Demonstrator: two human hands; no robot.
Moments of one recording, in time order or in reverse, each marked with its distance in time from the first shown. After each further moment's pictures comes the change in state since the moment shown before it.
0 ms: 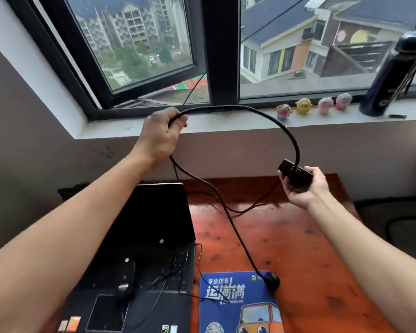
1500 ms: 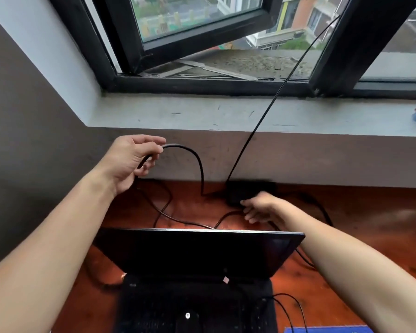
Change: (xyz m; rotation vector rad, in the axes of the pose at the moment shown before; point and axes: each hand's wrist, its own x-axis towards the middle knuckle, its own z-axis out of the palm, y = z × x) left_hand 0.071 -0.334 -0.099 -0.722 -0.170 -0.715; right_hand 0.224 0.275 0.140 -1.696 0.117 0.428
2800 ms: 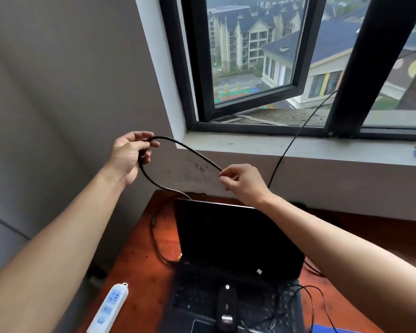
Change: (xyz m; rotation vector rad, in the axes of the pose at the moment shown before) left_hand -0.178 0.070 -0.101 -0.158 0.355 0.370; right_hand -0.242 -0.080 0.109 -0.135 0.443 -1.150
